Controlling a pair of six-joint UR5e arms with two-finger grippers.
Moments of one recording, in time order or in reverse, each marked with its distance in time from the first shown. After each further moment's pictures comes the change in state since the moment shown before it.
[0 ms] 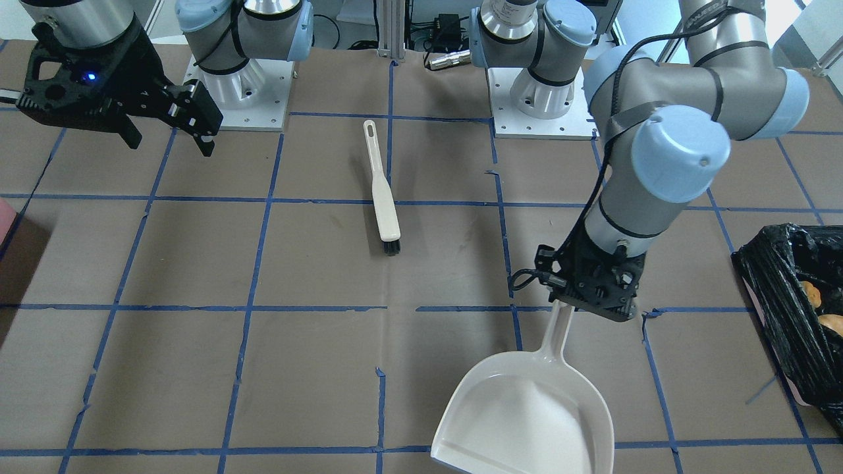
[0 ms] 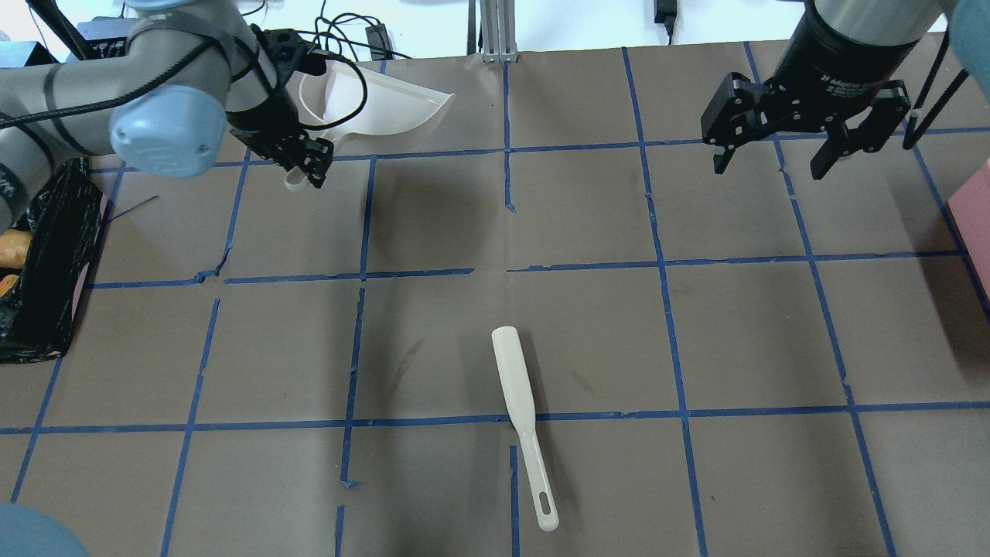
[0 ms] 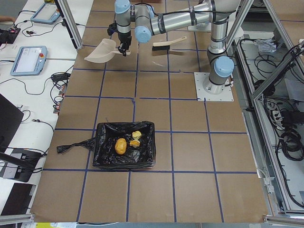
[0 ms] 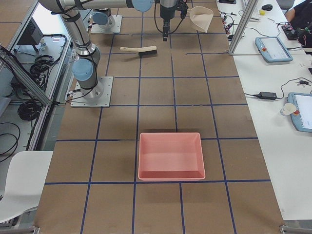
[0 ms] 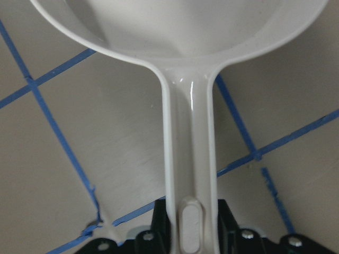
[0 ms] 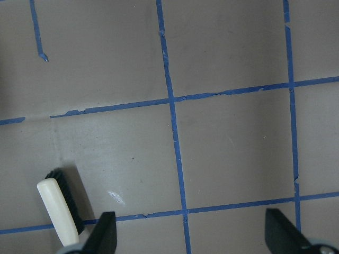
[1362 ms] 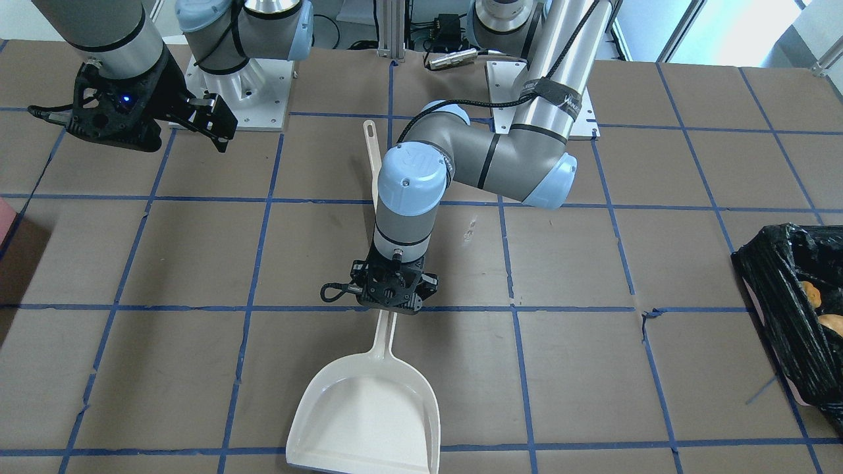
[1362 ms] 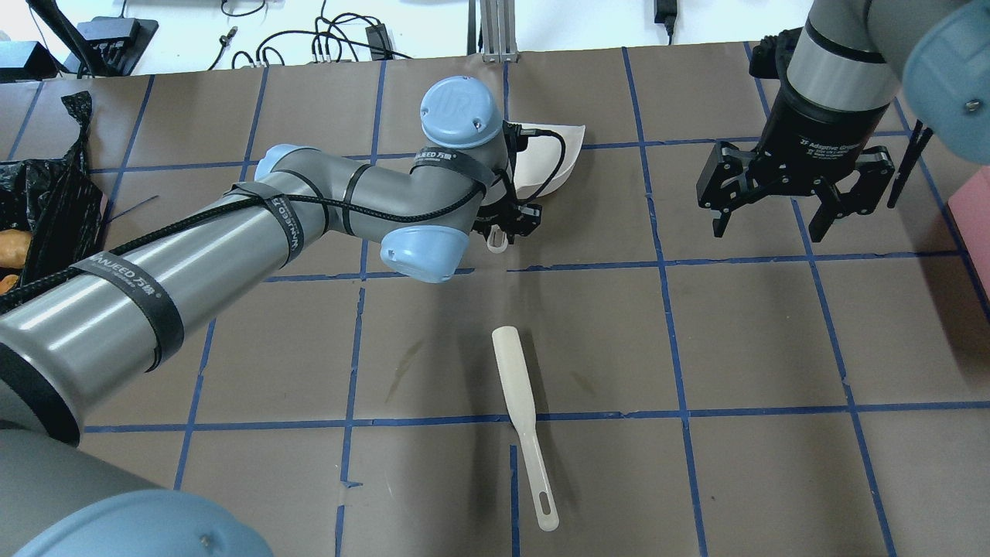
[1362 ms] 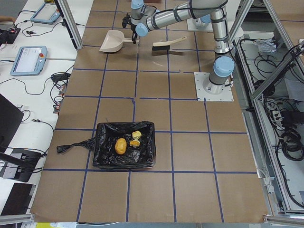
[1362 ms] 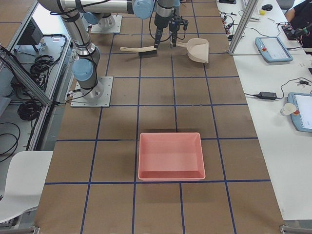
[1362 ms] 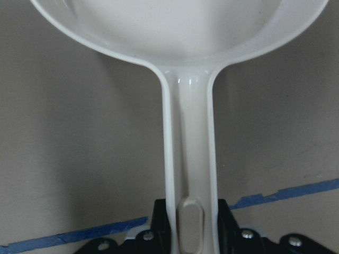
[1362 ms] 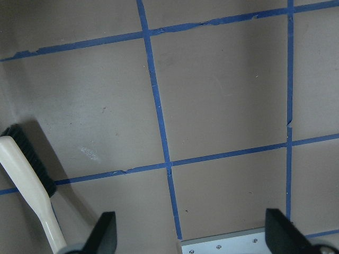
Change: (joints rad) left arm -0.362 -0.187 -0.069 0.324 -0.021 -0.560; right arm 0.009 -0.003 0.068 0.057 -0.045 0.031
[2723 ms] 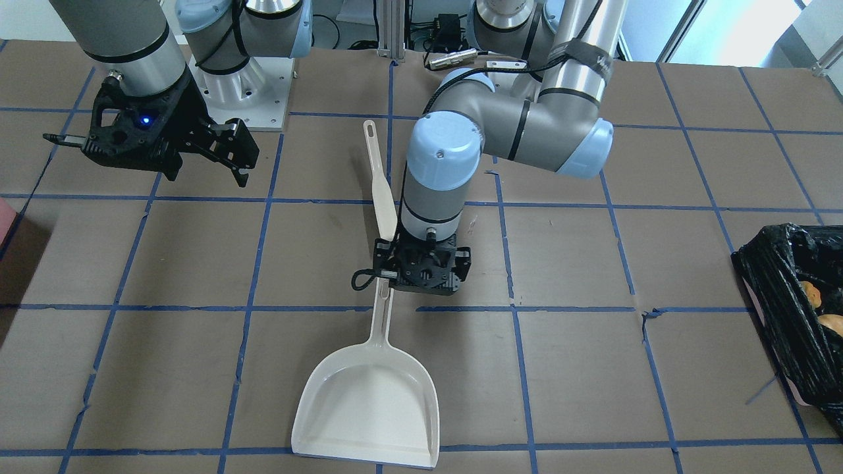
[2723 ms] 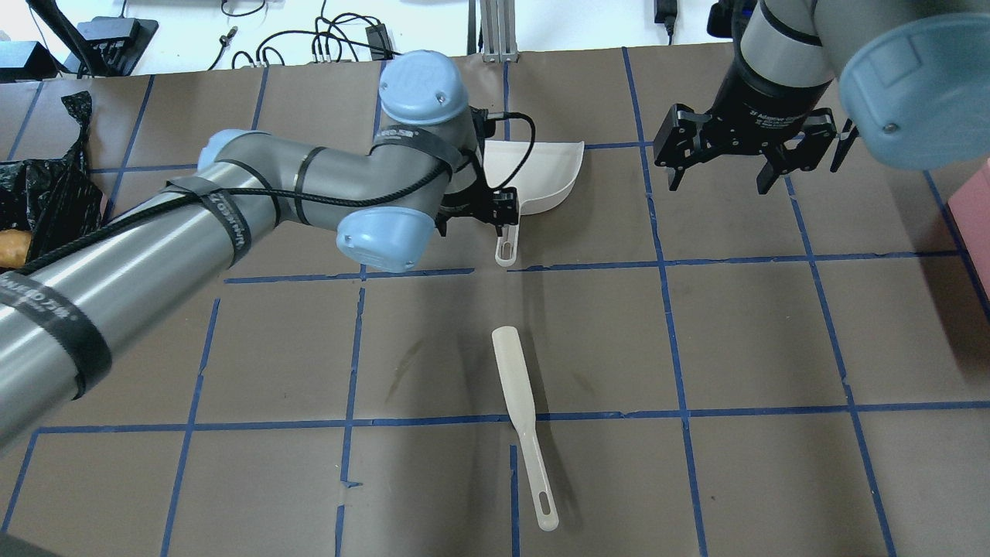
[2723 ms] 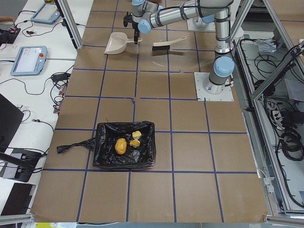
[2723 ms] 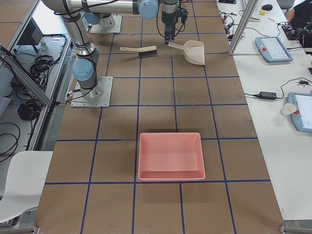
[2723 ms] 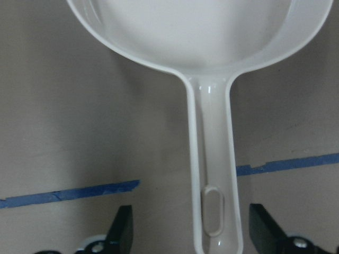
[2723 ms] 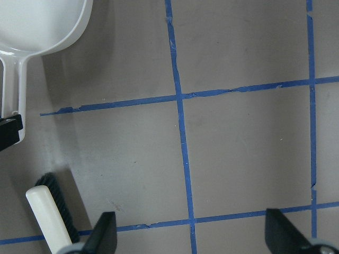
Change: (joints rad) left arm 0.087 0.132 -0.013 -0.165 0.008 -0.024; right arm 0.055 0.043 -0.004 -0.223 0.059 0.000
